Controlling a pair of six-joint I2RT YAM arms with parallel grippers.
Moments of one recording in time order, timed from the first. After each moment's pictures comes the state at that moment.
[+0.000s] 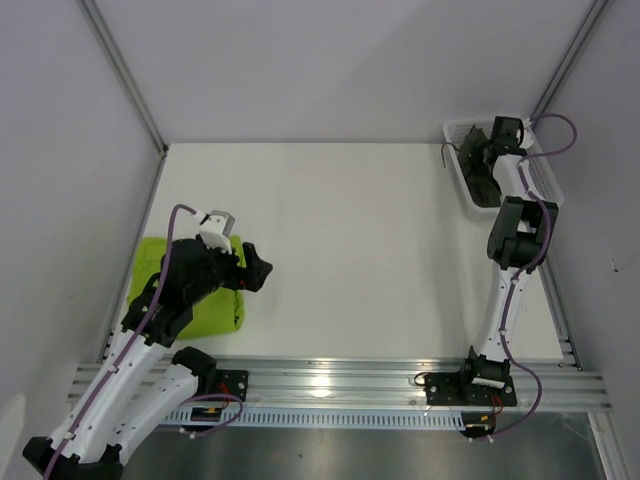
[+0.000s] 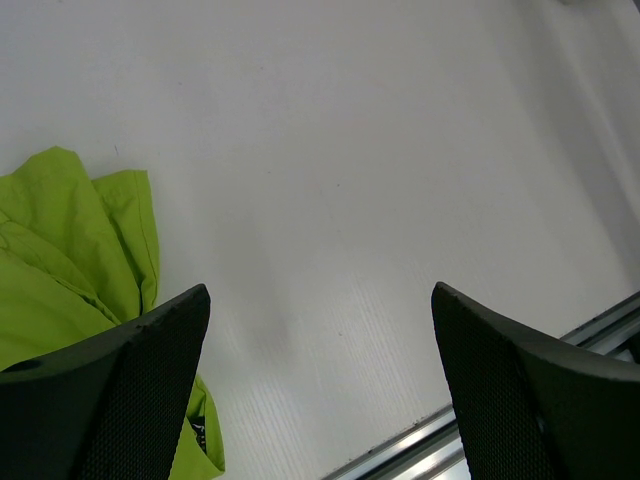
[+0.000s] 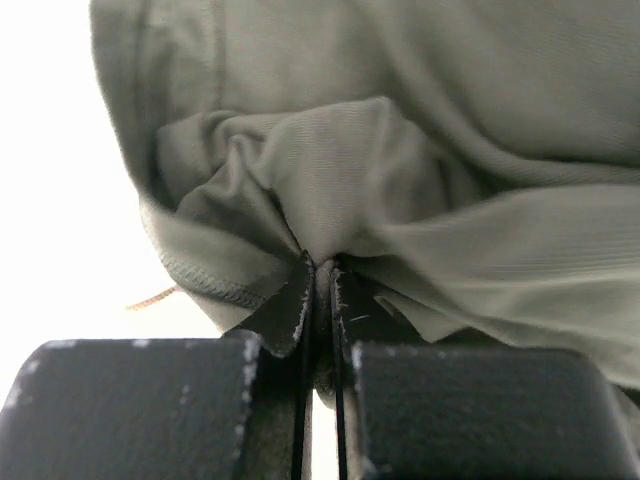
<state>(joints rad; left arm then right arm) -0.42 0.63 0.73 -0.55 0.10 -0.27 -0.17 2.38 2.06 -0.36 0.06 0.82</state>
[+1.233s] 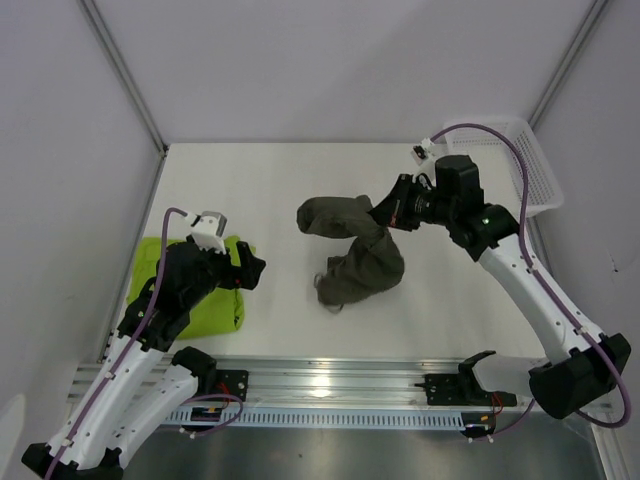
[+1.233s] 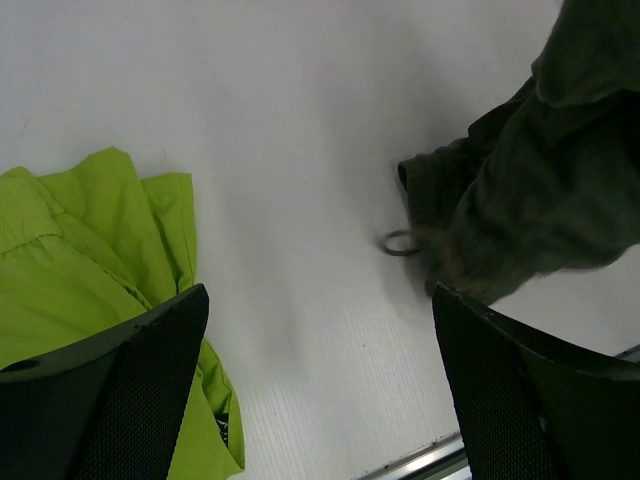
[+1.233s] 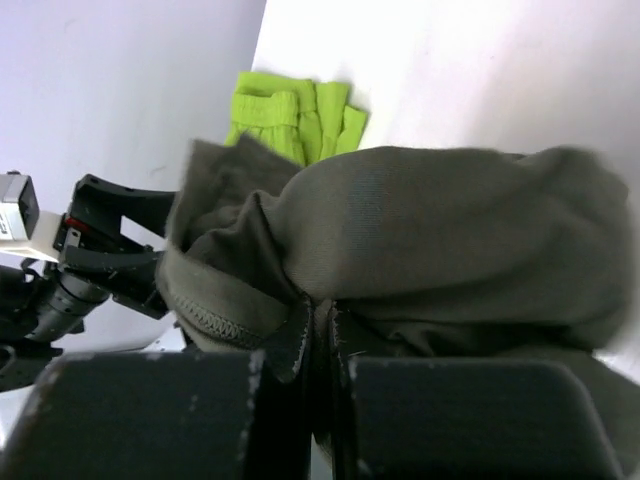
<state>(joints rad) -0.42 0.59 0.73 -0.57 0.01 -0.27 0.43 1.26 1.30 -0.53 -0.50 0.68</state>
